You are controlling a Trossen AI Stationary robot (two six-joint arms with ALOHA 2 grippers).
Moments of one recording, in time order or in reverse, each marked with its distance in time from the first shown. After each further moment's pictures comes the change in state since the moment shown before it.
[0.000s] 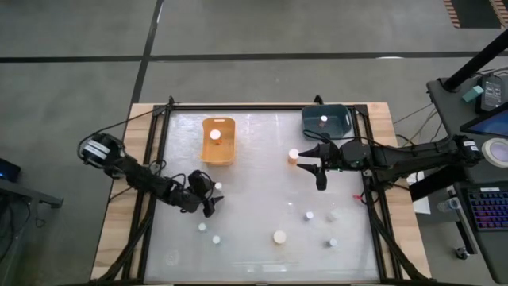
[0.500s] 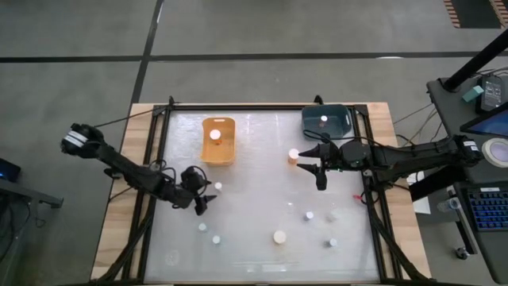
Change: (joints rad) left arm -0.002 -0.336 -0.005 -0.380 0.082 -0.056; right arm 0.000 0.000 0.000 0.000 0.000 0.000
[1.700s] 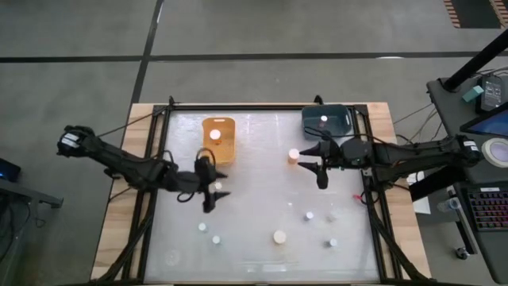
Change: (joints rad) left arm 0.108 -0.082 0.484 -0.396 0.168 0.327; right arm 0.000 0.000 0.074 -0.110 0.000 0.021
